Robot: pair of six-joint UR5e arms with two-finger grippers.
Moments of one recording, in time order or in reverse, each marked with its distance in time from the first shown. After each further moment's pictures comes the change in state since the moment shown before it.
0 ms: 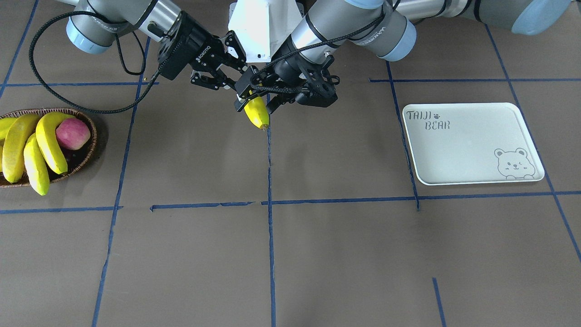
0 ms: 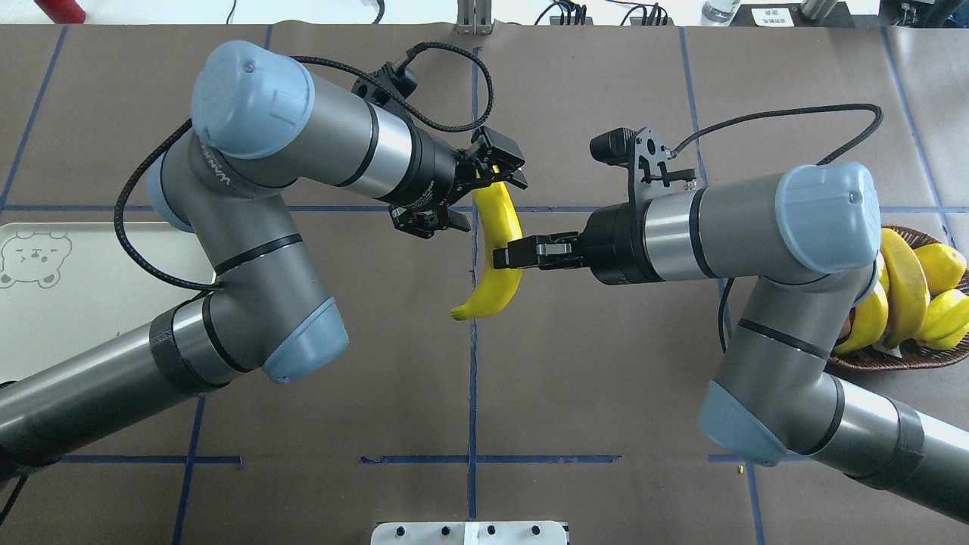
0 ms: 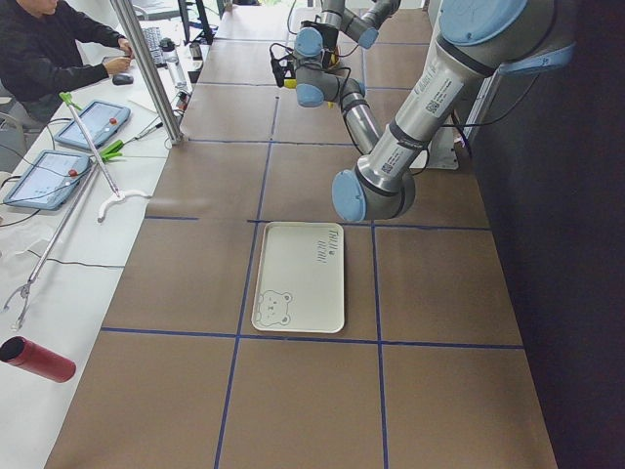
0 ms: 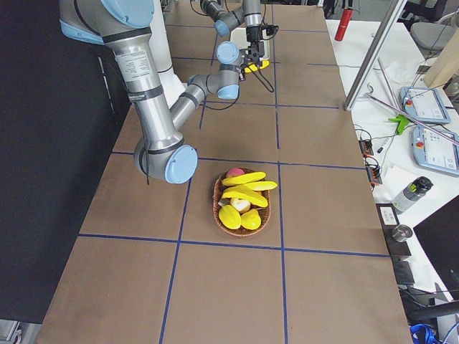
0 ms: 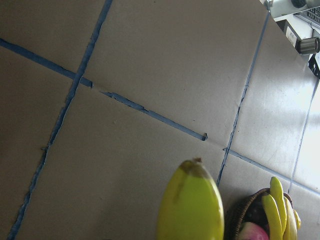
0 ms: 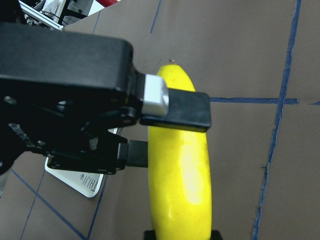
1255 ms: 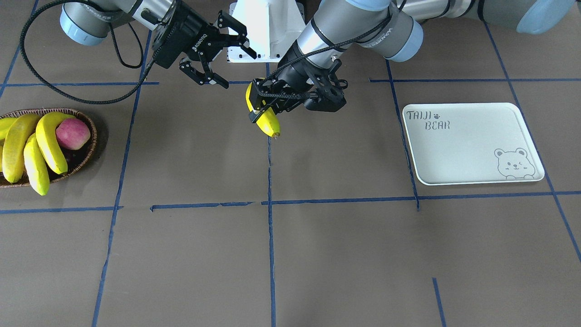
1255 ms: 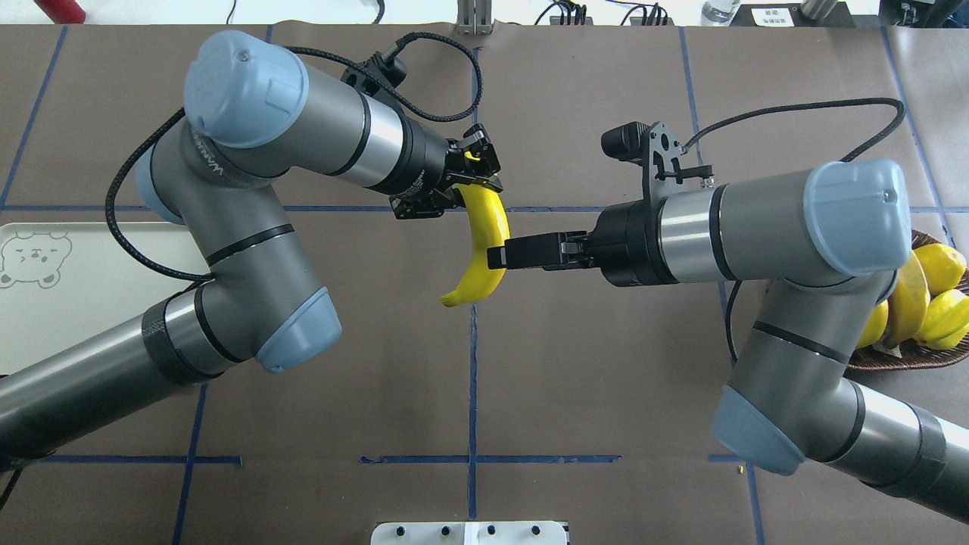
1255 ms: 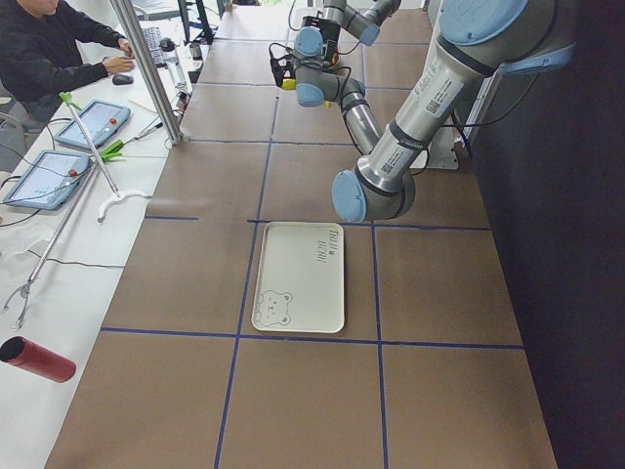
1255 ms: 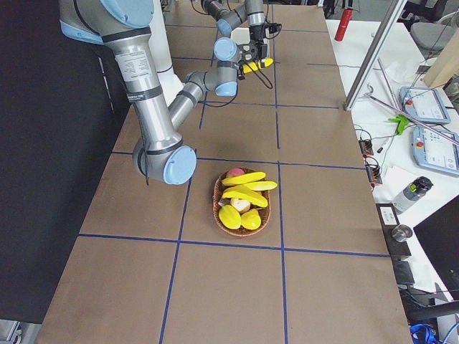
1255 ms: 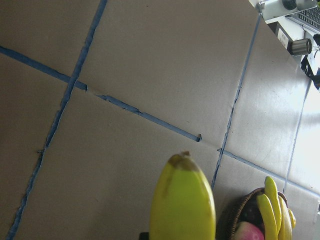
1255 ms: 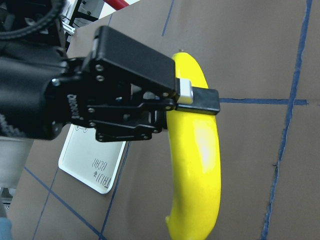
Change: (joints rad) left arm -0.038 0.010 0.006 0.065 0.005 0.035; right arm 0.007 -0.016 0.074 -0.031 0.009 0.003
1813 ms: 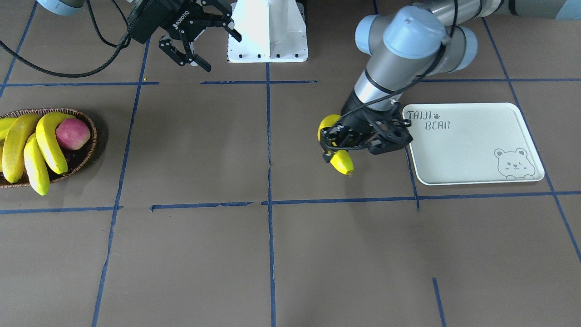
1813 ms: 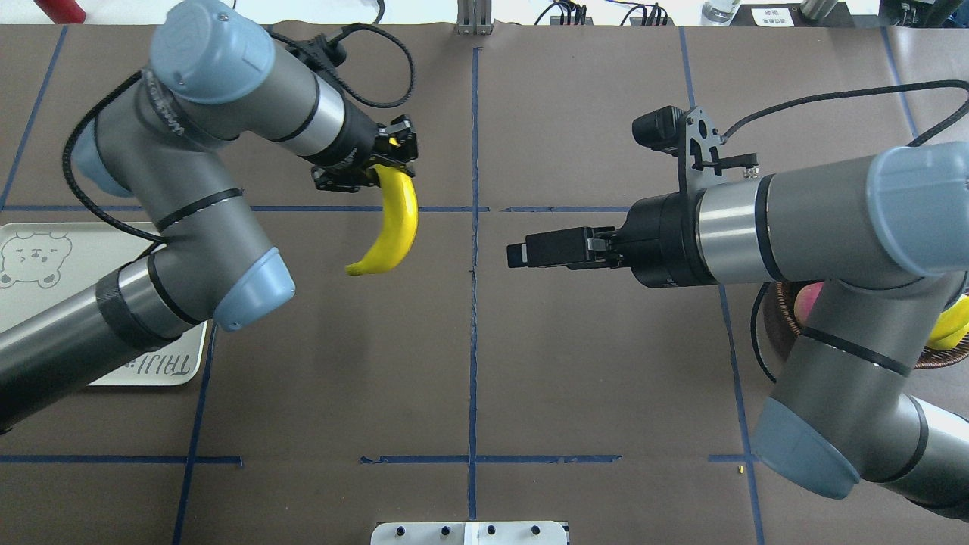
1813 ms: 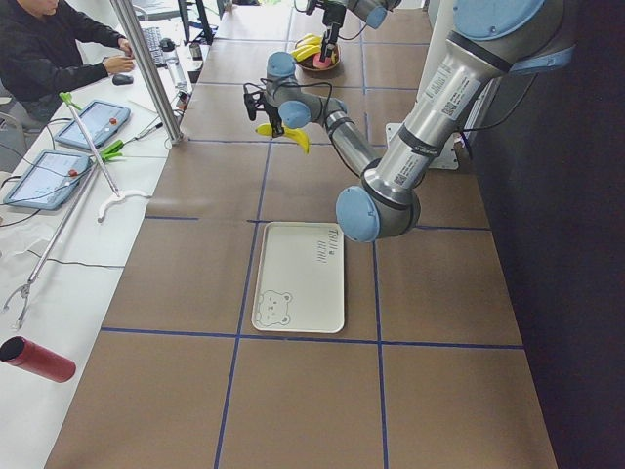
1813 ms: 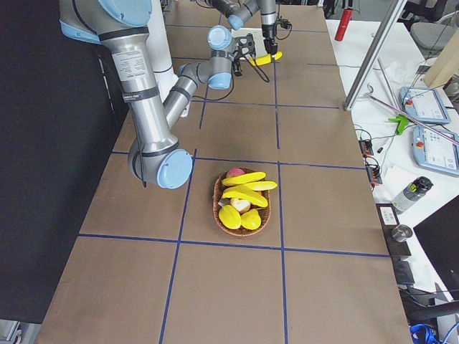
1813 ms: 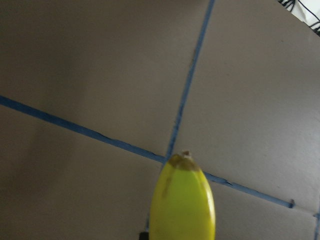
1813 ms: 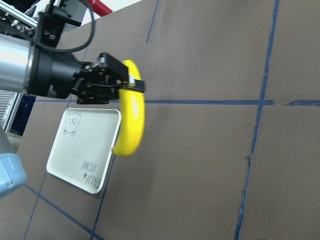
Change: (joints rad) left arm -0.165 0.182 -0.014 0.223 -0.097 0.316; right arm 0.046 -0.055 0.148 -0.186 0.012 -0.001
